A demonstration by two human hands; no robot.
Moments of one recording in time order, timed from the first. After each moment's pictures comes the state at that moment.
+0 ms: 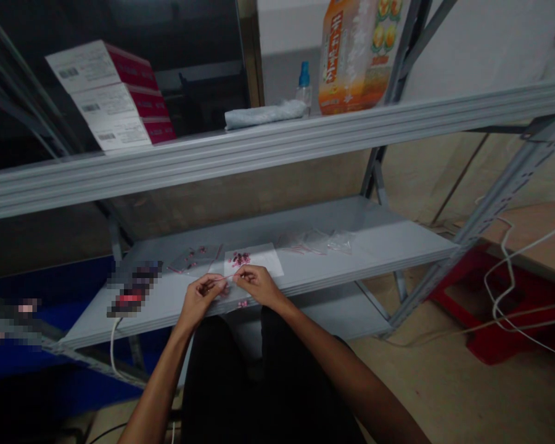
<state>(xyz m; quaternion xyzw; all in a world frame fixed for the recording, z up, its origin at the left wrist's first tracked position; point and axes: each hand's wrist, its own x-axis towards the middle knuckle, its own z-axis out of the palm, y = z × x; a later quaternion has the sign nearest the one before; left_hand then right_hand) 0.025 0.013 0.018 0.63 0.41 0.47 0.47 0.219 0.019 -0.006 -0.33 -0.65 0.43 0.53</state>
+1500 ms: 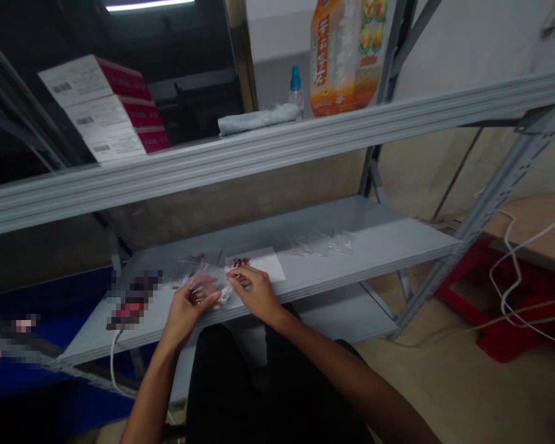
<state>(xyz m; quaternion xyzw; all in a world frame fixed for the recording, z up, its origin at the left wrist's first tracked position) 0.015 0.000 0.048 0.62 0.42 0.47 0.46 0.207 0.004 0.017 -0.37 -0.66 0.26 0.60</state>
